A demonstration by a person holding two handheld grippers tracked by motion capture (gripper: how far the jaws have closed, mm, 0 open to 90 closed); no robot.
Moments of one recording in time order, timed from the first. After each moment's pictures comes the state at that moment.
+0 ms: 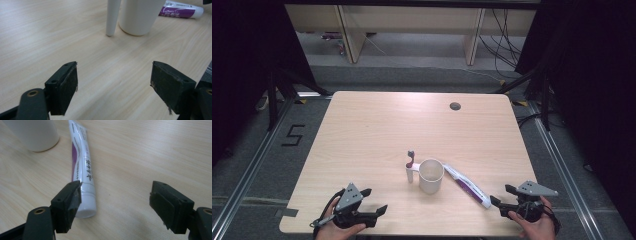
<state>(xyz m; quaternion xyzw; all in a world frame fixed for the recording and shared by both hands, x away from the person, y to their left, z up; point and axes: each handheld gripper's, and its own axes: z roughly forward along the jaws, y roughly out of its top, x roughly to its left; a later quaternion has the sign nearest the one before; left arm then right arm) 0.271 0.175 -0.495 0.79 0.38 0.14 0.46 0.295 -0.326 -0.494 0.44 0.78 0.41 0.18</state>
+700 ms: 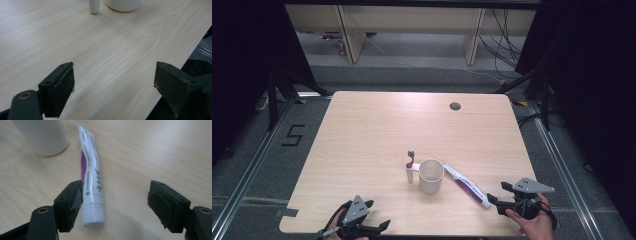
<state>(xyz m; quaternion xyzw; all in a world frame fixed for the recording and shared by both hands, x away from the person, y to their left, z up) 0.252 0.166 -0.509 0.82 0.36 0.13 0.42 0.299 -0.314 -0.482 0.42 0.79 0.41 0.17</state>
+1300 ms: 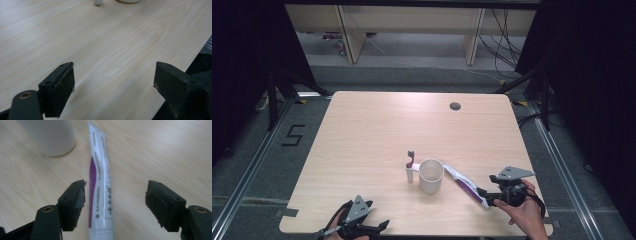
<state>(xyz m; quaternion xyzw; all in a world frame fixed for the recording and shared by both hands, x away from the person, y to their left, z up) 0.256 0.166 -0.515 0.83 0.36 0.15 0.40 0.324 -0.279 -0.464 0.41 0.83 0.35 0.14</state>
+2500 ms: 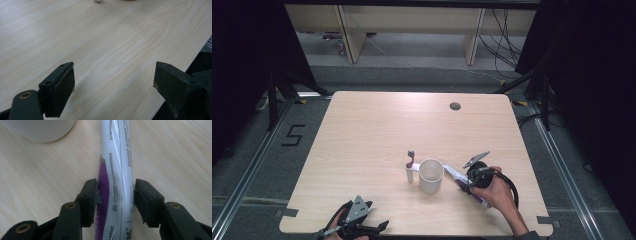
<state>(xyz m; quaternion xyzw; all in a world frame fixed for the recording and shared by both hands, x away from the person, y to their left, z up) 0.255 0.167 -0.517 0.83 0.36 0.14 0.40 0.383 -0.216 -0.483 0.38 0.90 0.20 0.07</state>
